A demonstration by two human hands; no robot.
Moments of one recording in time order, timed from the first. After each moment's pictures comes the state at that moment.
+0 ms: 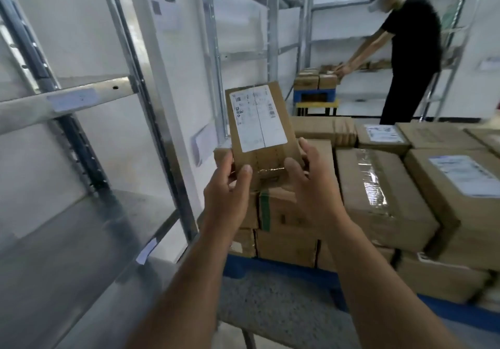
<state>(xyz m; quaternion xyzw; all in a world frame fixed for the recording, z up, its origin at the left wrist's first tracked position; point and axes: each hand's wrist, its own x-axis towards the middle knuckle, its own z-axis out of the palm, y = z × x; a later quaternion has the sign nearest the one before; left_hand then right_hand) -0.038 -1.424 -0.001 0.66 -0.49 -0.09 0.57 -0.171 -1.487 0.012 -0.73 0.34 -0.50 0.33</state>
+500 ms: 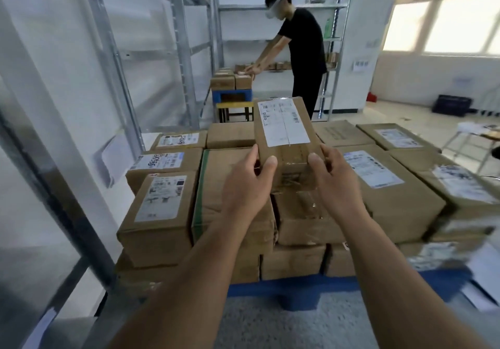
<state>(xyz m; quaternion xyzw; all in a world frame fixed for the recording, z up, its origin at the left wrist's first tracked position) -0.125 -1.537 0.014 0.59 -0.64 -0.15 0.46 -0.276 -1.539 0.018 -0.60 0.57 -0.53 0.20</state>
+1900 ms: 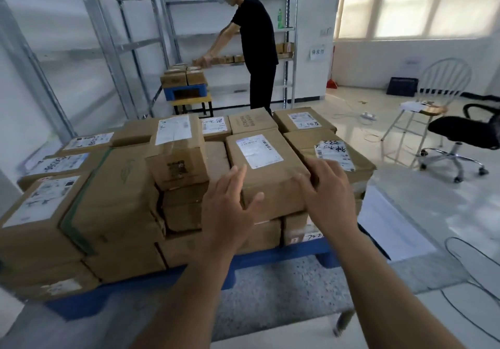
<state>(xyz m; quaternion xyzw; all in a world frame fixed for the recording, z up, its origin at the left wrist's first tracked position) -0.313 -1.485 -0.039 0.57 -0.73 -0.01 0.38 -0.488 -1.478 -0.022 -0.60 0.64 -0.47 0.03</state>
